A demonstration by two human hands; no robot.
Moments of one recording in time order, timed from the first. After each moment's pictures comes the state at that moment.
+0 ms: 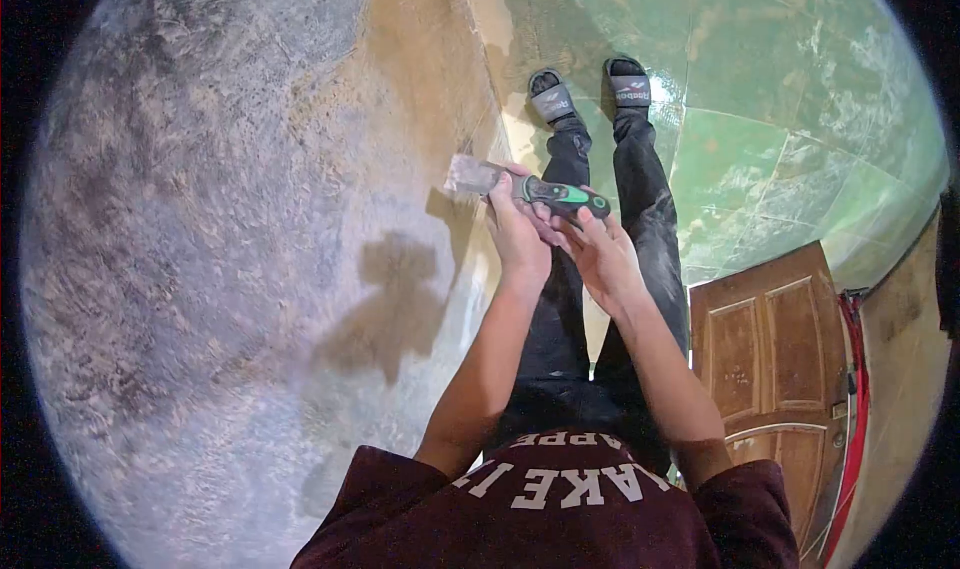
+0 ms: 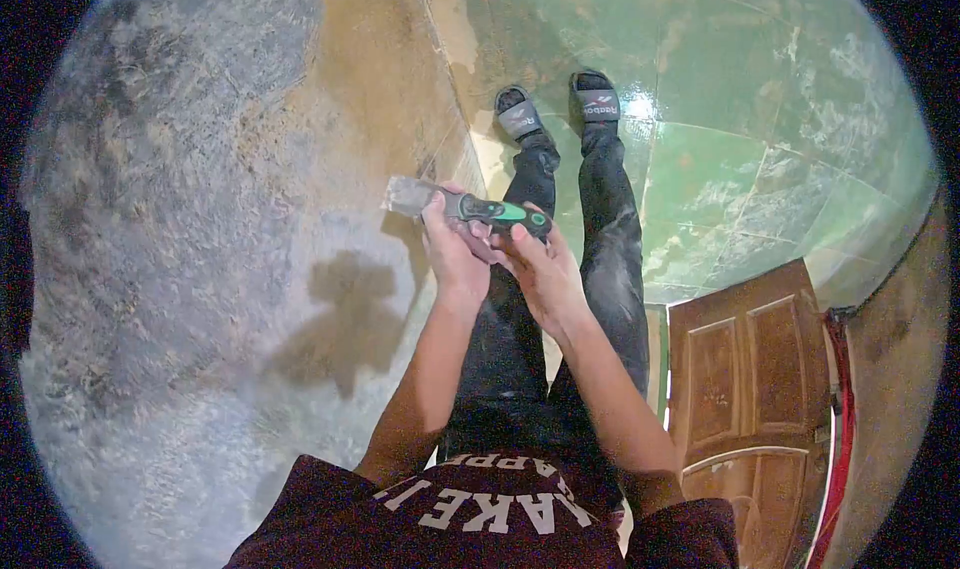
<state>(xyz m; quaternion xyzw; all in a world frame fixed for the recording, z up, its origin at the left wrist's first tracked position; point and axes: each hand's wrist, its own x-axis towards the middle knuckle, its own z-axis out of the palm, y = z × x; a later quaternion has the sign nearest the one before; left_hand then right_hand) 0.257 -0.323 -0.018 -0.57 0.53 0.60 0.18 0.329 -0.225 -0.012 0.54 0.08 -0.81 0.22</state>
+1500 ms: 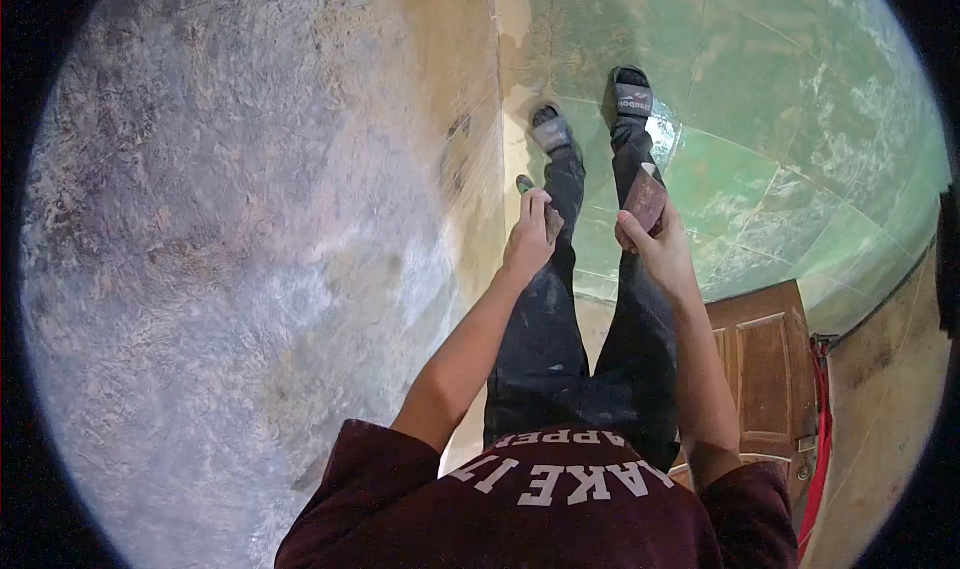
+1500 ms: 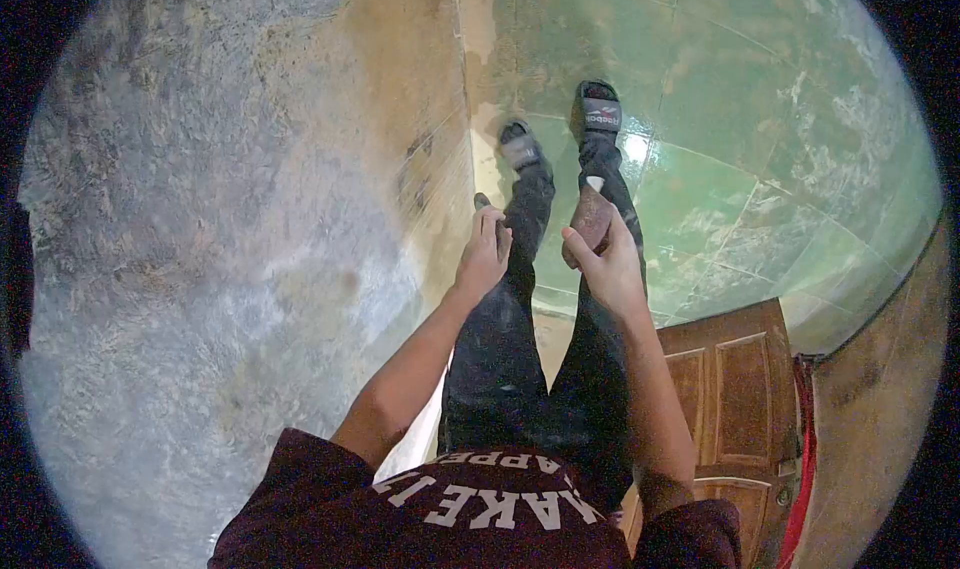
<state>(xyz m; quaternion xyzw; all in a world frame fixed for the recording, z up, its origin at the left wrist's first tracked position) 0.419 -0.383 -0.072 -0.03 0.89 0.32 0.33 0.390 -0.139 -0.036 0.37 0.55 -0.66 0.35</state>
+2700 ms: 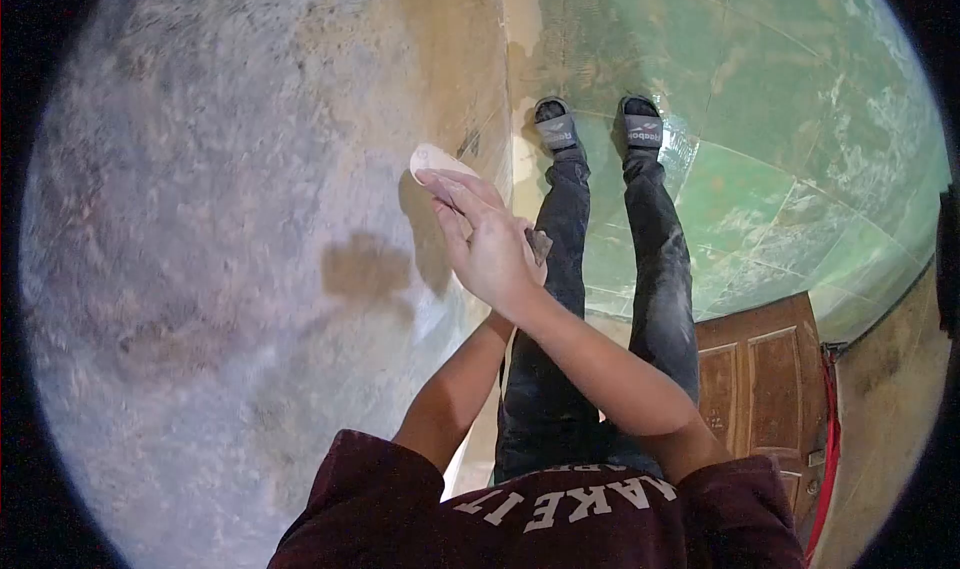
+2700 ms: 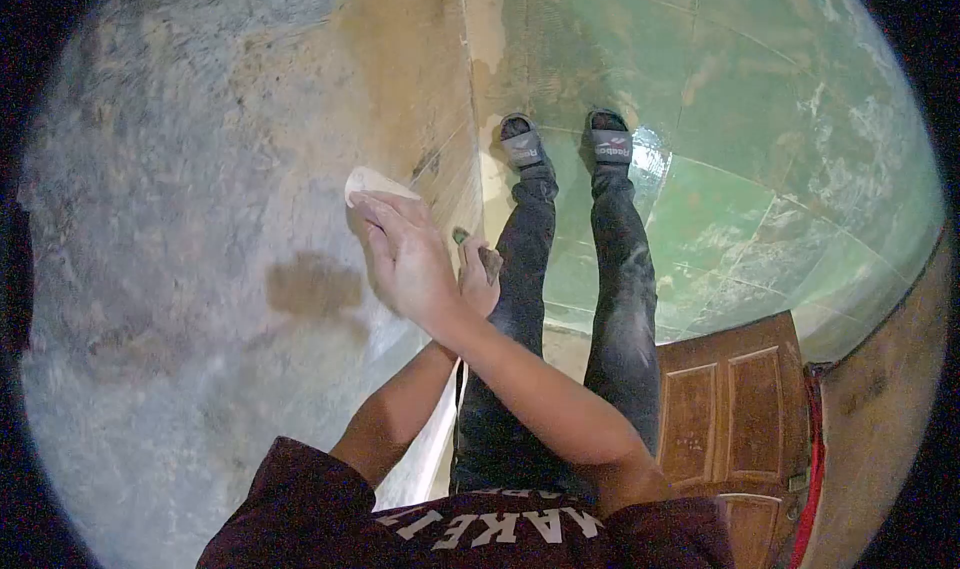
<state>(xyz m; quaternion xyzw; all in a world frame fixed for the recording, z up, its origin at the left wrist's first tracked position) 0.453 -0.443 -0.114 -0.12 0.90 0.25 0.34 0.279 -0.362 -0.017 0.15 0.64 -0.74 0.13</state>
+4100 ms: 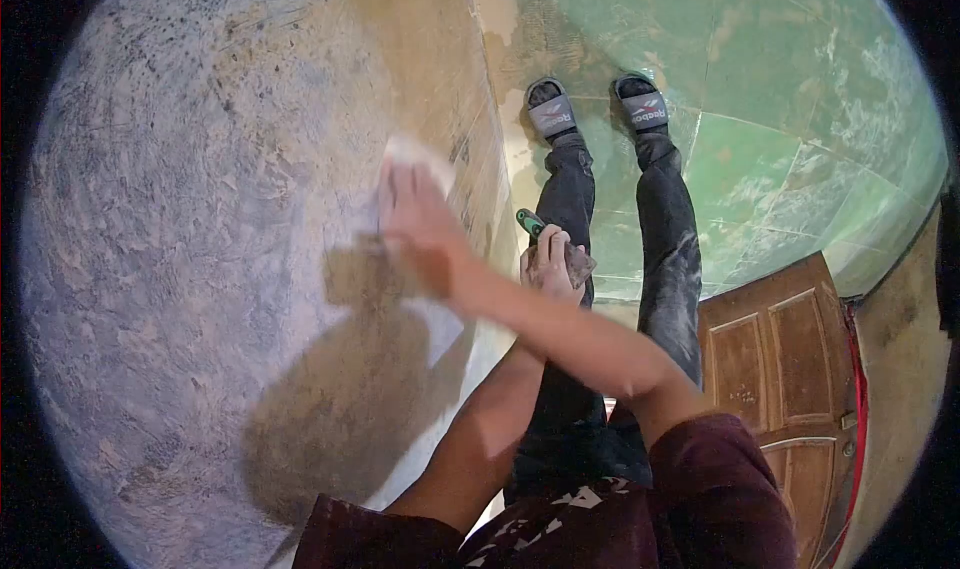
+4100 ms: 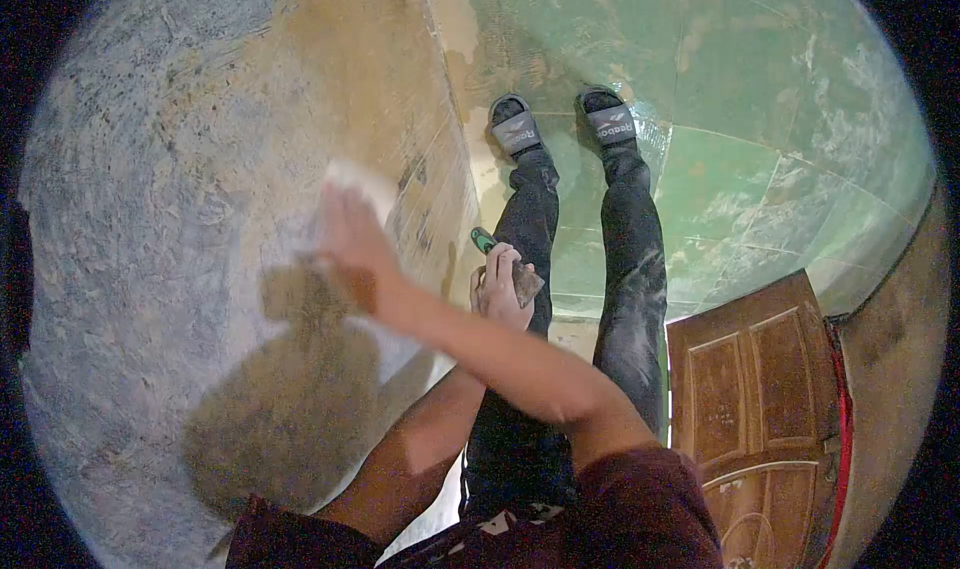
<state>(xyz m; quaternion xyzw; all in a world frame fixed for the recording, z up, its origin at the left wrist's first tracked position) 0.447 -0.425 -0.115 -0.04 0.90 0.23 0.37 0.273 -0.475 -0.078 0.03 0.89 -0.45 0.06</state>
